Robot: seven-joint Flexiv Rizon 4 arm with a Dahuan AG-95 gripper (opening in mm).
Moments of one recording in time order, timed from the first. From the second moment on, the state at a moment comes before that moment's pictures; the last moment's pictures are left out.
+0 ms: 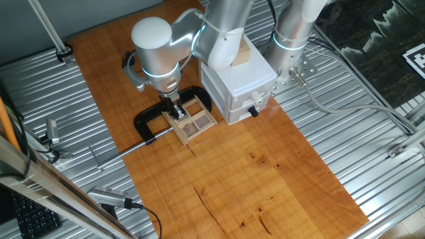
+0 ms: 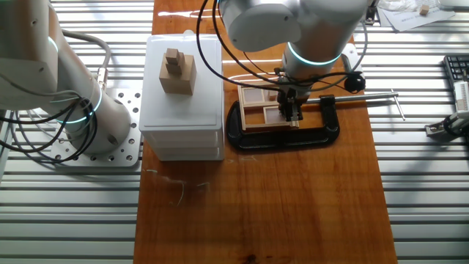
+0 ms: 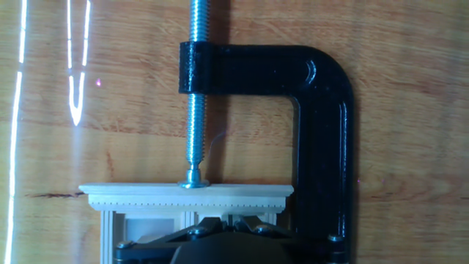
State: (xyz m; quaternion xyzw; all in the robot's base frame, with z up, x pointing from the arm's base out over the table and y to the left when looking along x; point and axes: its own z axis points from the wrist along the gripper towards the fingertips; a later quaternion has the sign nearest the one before) arm 0.488 0.034 0.016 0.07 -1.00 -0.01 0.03
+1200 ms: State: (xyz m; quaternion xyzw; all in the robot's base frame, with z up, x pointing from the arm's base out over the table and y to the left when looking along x) arm 0.464 0.044 0.046 0.05 -1.00 0.00 -0.01
